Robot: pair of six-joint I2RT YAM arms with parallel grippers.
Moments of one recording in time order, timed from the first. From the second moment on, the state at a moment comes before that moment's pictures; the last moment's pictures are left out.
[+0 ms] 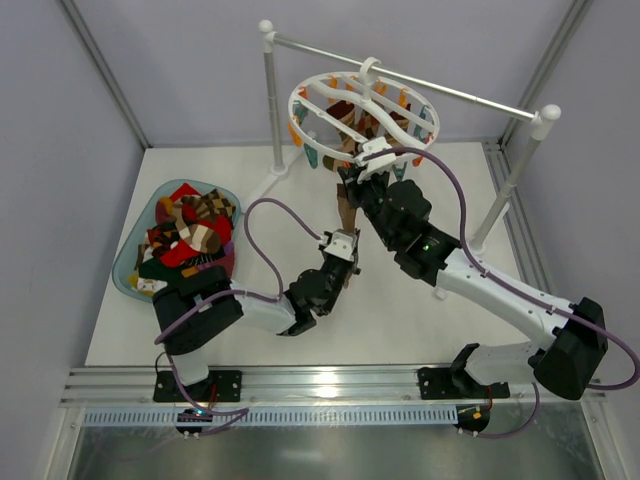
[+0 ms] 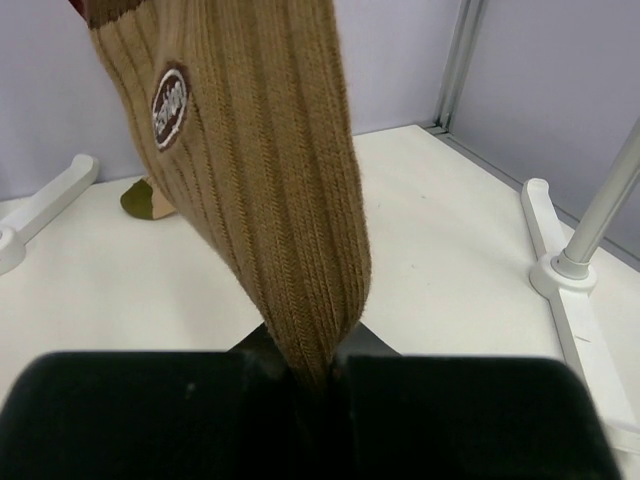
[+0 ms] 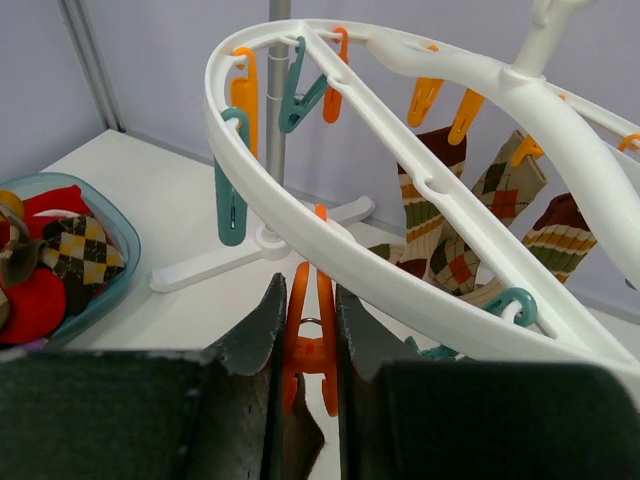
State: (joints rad) left arm -1.13 1.78 0.74 1.31 -0.66 0.11; right arm 0.81 1.28 1.10 0.27 0.38 -0.11
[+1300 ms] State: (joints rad) left arm -0.47 1.31 0.58 0.81 -0.51 -0.31; right arm 0.81 1.21 1.05 0.32 0.47 -0.13
